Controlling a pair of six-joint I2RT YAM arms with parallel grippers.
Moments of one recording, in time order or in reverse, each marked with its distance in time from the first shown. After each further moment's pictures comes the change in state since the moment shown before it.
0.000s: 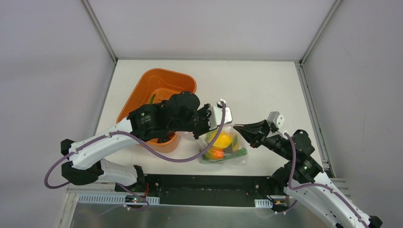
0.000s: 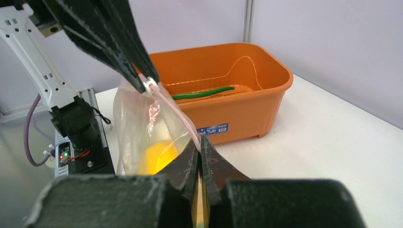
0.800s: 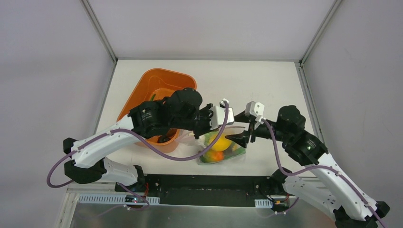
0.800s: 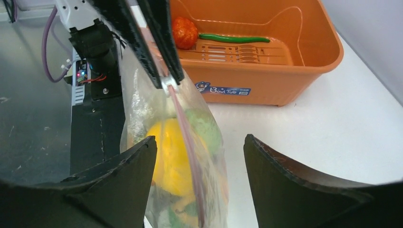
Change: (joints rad) left arm 0.000 0.038 0.077 -0.060 0.094 0.014; right arm -0.006 0.335 0.408 -0.456 -0.214 -0.282
